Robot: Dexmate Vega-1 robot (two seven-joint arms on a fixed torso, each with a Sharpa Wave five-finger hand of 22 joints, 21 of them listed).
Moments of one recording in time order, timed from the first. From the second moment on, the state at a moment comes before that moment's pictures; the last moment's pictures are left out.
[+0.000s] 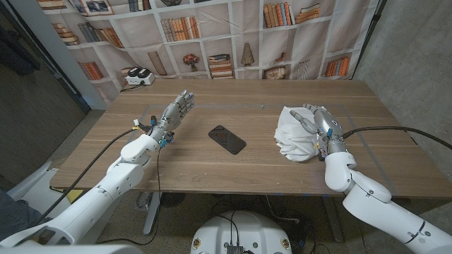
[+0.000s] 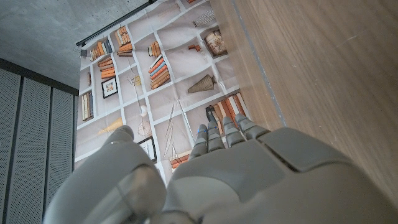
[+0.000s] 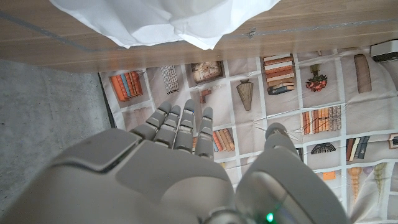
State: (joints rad) left arm 0.95 0.63 0.34 -1.40 -0.70 -0.35 -0.22; left_hand 0.42 -0.02 0.19 0.10 0.31 0.05 0.06 0.21 0.19 0.06 0.00 0.22 0.19 0.02 0.03 0.19 0.18 -0.01 0.00 0.21 0.18; right arm -1.30 -0.82 -0.37 -2.16 -0.34 -0.56 -0.52; right_hand 0.30 -0.01 0.34 -0.10 0.21 0.31 -0.05 0.20 0.19 0.31 0.04 0.22 0.19 0.18 0.01 0.18 0.18 0.03 0.01 0.41 0.18
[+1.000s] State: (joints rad) left arm 0.96 0.65 0.34 -1.43 -0.69 -0.34 -0.21; left_hand 0.42 -0.02 0.19 0.10 0.30 0.06 0.06 0.21 0.19 0.06 0.00 0.22 0.19 0.02 0.03 0.19 0.18 -0.01 0.00 0.21 0.18; right arm -1.26 -0.86 -0.43 -2.16 -0.31 -0.67 -0.49; right_hand 0.31 -0.02 0.34 -0.11 0.21 0.28 -0.06 0.19 0.19 0.28 0.04 0.22 0.19 0.17 0.02 0.18 0.18 0.04 0.02 0.40 0.17
